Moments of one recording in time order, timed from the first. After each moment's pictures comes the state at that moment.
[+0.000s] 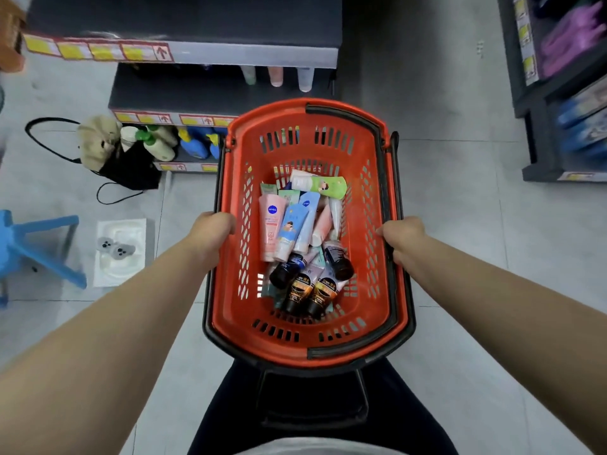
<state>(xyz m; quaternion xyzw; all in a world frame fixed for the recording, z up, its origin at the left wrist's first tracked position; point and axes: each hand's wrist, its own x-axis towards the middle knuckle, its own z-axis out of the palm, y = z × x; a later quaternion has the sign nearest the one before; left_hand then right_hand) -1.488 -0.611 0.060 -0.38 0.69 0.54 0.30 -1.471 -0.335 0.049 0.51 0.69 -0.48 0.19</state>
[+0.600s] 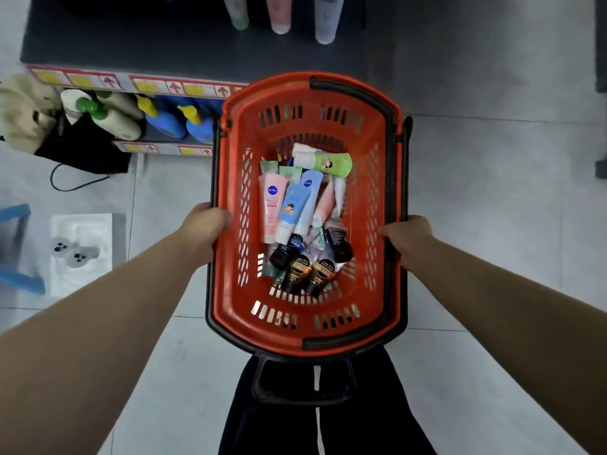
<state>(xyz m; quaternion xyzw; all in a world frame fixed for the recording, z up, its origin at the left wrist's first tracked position) -1.617 -0.628 -0.150 -0.43 0.66 0.54 0.30 -1.591 -0.336 -0.158 0.49 0.70 -0.45 0.25</state>
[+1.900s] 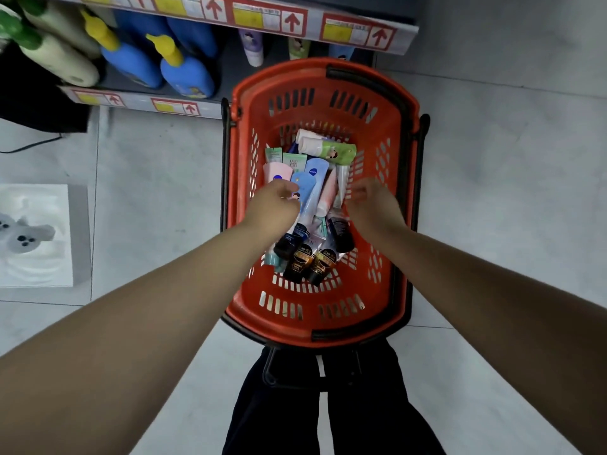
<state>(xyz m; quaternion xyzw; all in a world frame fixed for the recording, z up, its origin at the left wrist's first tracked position) -1.628 -0.581 -0.283 -0.20 0.79 0.47 0.34 -1.617 -0.409 -0.296 0.20 0.88 -0.35 0.26</state>
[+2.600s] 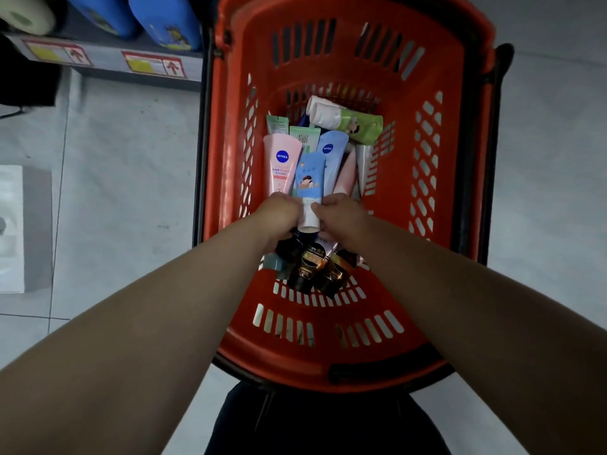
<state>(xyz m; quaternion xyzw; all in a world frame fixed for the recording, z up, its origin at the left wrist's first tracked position) -1.604 -0.579 -0.440 -0.34 0.68 0.49 0.43 -1.597 -0.466 -0.443 0.34 0.69 -0.51 0.38</state>
